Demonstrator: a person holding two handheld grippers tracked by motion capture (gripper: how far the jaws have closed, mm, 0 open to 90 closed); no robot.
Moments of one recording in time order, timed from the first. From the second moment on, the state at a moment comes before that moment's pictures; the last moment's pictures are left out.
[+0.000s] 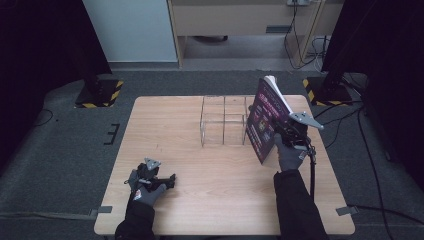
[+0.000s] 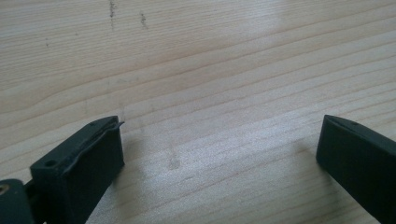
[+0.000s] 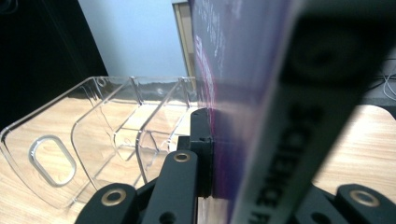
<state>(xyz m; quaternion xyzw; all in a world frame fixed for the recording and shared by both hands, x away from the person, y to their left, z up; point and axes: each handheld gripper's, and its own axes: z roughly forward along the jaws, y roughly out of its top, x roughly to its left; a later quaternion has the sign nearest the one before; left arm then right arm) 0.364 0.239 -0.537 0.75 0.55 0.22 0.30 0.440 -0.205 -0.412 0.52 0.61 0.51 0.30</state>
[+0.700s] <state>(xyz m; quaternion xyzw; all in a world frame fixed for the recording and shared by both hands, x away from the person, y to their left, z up) 0.364 0.239 -0.537 0.75 0.55 0.22 0.30 0.458 -0.193 -0.418 0.51 0.59 0.53 0.32</state>
